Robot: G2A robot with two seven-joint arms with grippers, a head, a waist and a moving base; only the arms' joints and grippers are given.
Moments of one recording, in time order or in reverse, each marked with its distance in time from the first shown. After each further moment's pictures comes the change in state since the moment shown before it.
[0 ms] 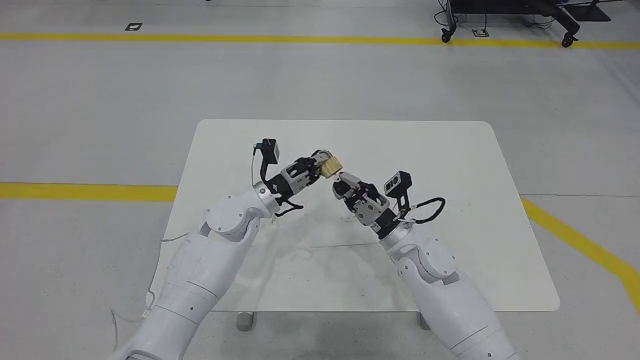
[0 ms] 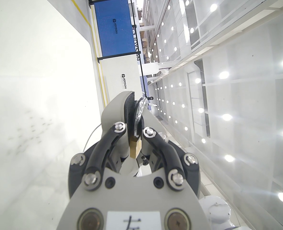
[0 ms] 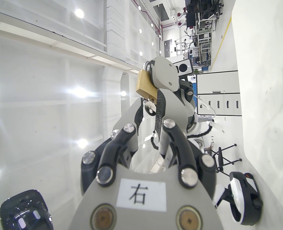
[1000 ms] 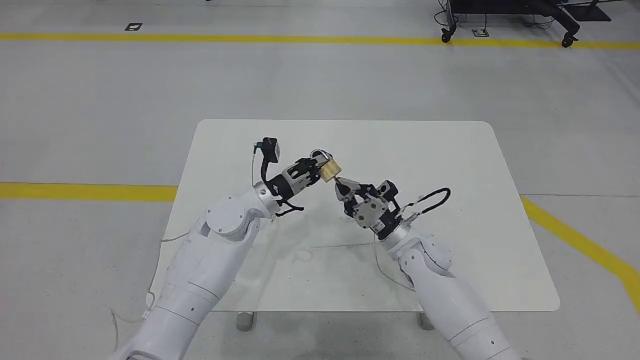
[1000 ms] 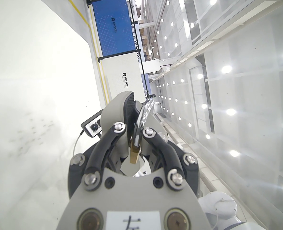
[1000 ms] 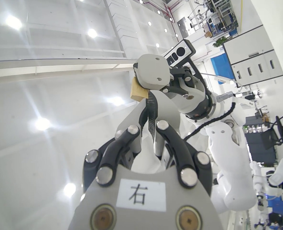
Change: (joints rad) left arm 0.004 -0.001 -0.005 -0.007 0.039 -0.039 0.001; right arm 0.038 -0.019 0.008 0.106 0.402 0.234 0.198
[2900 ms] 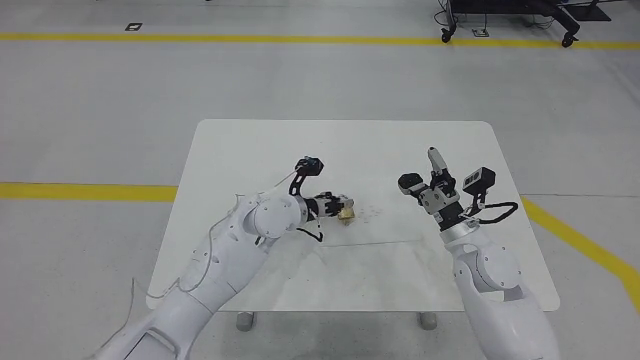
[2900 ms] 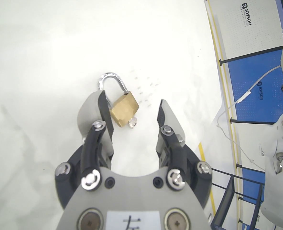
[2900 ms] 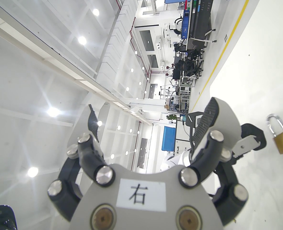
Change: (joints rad) left arm -0.132 -0.019 0.262 0.080 0.741 0.206 -0.034; right arm -0.234 0.069 0.324 -0.367 -0.608 -0.155 -0.366
